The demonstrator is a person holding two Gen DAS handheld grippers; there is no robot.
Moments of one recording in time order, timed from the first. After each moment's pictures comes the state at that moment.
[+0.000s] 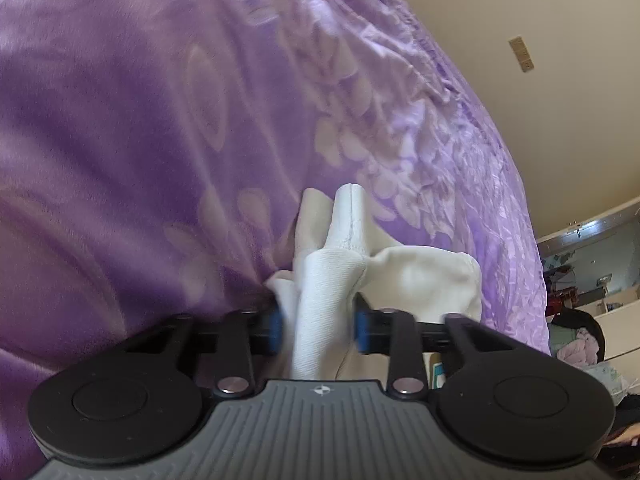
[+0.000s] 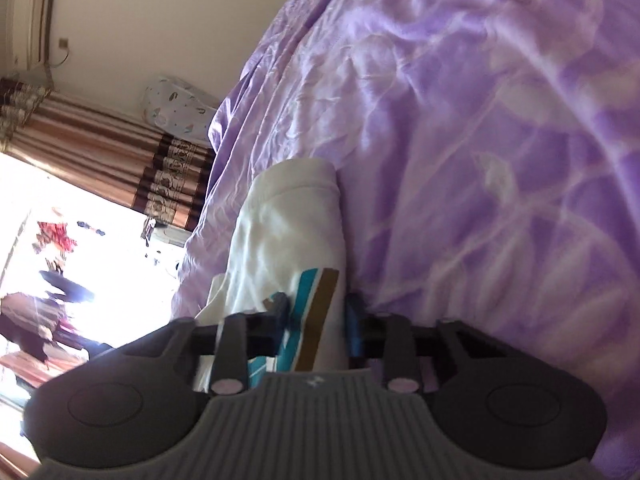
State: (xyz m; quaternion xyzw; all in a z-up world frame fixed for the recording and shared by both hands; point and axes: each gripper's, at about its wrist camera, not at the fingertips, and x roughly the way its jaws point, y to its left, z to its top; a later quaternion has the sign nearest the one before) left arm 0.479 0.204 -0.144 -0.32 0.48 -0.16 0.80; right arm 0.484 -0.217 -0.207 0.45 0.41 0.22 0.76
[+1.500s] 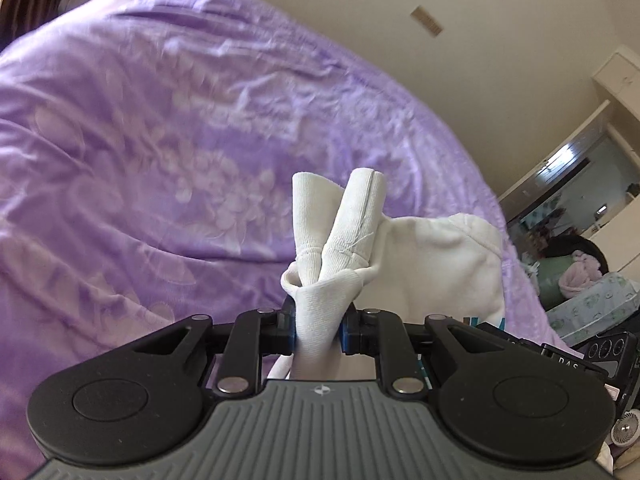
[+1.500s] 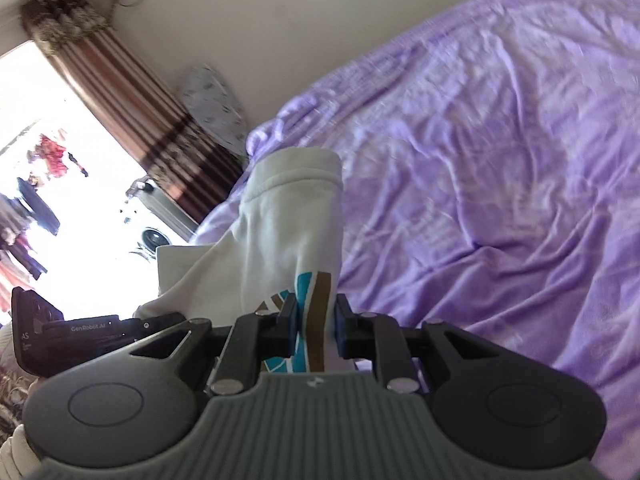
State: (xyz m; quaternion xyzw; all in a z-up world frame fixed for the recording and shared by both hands) left arm 0.282 0.099 -0.033 -0.22 0.43 -0.20 0.85; right arm 0.244 -0.285 -0.053 0.29 0.36 0.19 0.87
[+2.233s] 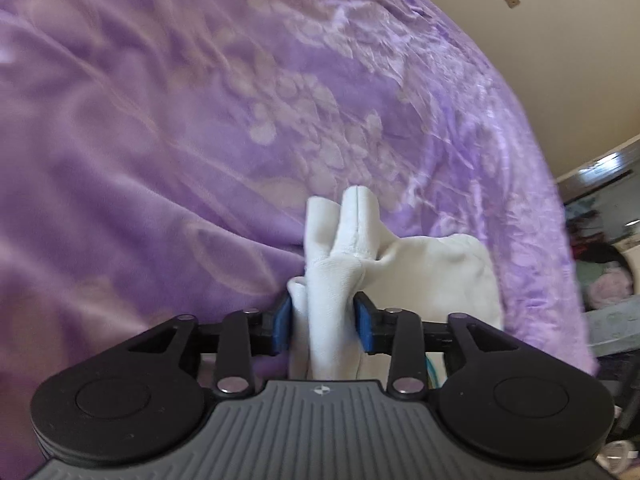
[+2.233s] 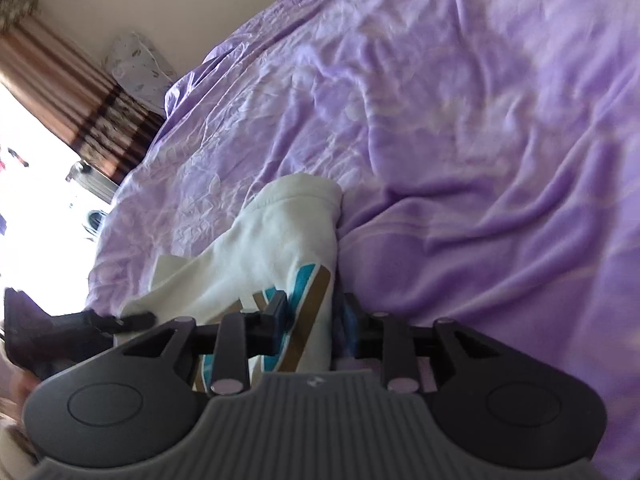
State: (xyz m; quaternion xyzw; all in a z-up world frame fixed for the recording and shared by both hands) left arm 0.346 0.115 -0.124 -0.23 0.52 -0.14 0.81; right arm 0.317 -0.290 -0.148 0.27 0.44 0.13 0.85
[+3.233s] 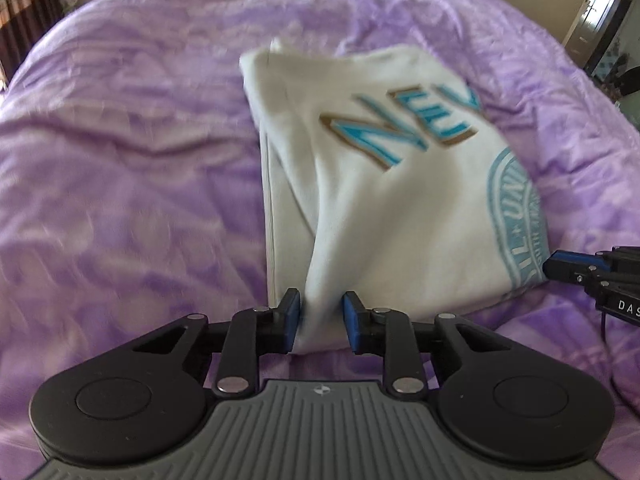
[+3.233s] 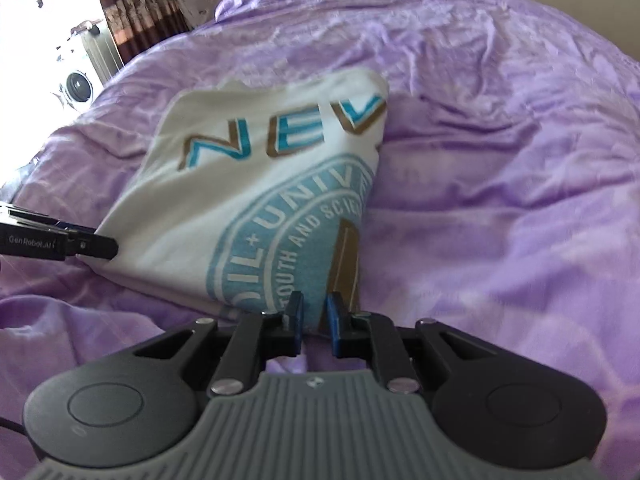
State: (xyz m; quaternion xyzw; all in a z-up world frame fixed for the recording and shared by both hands) left arm 0.153 0.053 -0.105 0.02 0.52 -0.14 0.84; right arm 0.115 -0.217 -0.121 0.03 0.46 0.12 0.88
